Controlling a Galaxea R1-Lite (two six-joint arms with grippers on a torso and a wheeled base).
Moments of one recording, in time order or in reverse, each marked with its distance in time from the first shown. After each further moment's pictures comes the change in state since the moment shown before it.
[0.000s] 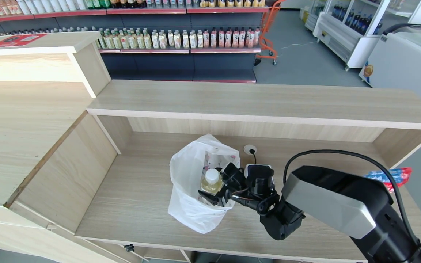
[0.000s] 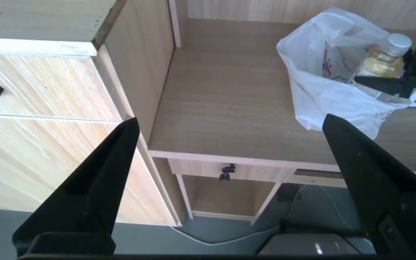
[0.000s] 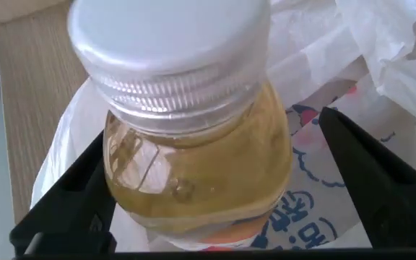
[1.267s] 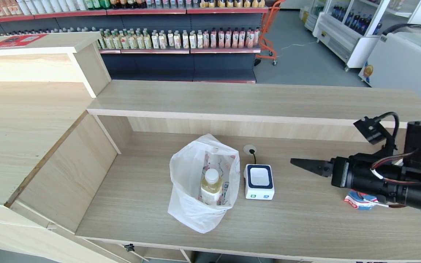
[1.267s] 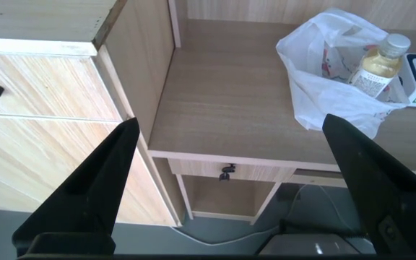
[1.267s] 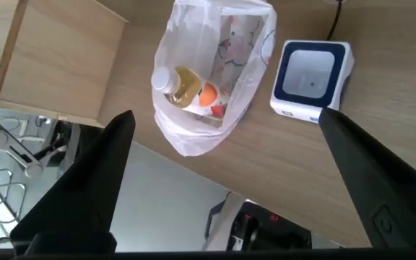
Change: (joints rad) left arm 0.000 0.000 -0.001 0.000 0.000 0.000; right arm -0.304 -1.151 0.648 0.718 -0.038 0.597
